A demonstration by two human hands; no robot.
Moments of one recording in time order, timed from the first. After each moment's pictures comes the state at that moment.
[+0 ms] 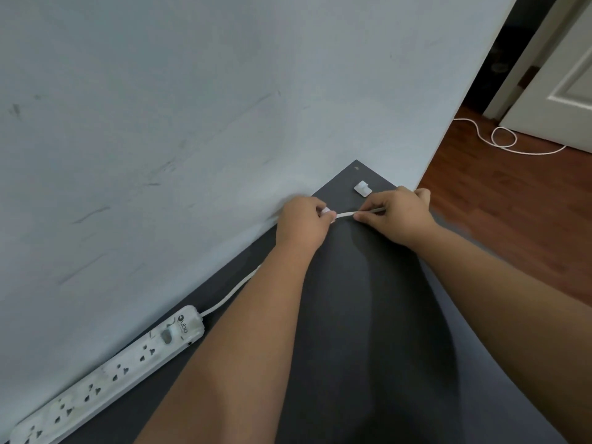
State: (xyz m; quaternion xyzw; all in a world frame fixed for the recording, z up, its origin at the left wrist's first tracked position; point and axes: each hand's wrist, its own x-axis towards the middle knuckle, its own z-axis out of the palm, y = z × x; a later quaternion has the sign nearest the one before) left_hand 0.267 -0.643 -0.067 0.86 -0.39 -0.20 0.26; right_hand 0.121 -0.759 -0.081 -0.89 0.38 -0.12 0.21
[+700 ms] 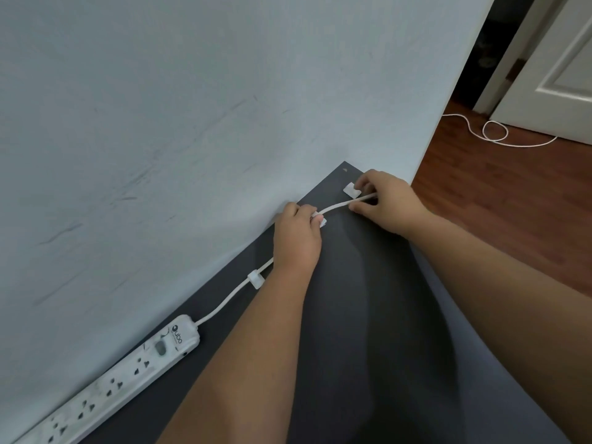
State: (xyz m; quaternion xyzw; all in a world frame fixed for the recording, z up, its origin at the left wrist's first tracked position) left_hand 0.252 -0.637 -0.095 0.85 -0.42 -0.09 0.31; right_hand 0.125 -0.774 -0.072 -0.86 0.38 -0.13 0.32
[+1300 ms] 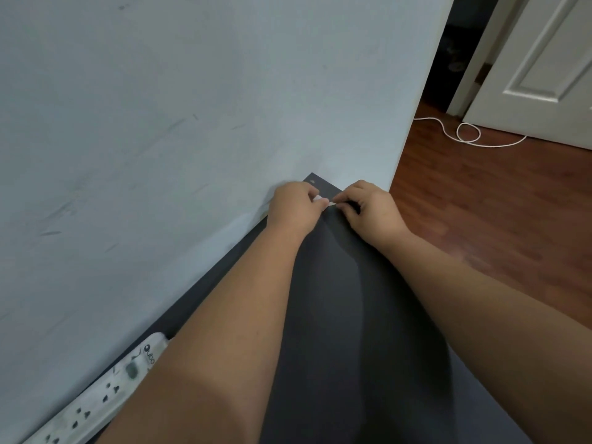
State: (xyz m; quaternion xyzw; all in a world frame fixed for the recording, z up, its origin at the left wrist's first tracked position) left_hand 0.244 -0.724 -0.060 0.85 -0.44 -0.20 0.23; right_hand 0.105 -0.794 -0.098 -0.86 0.34 -0.26 0.29
